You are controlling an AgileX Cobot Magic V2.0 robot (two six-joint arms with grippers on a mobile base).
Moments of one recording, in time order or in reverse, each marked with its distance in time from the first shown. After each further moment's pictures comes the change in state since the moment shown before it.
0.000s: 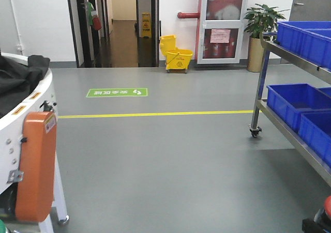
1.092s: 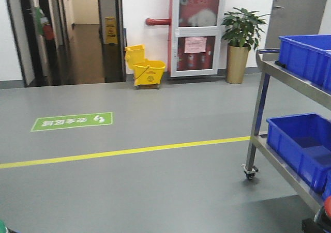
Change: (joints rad) left arm 0.000 0.000 0.000 0.000 0.000 0.000; right arm 0.000 0.001 0.000 0.000 0.000 0.000
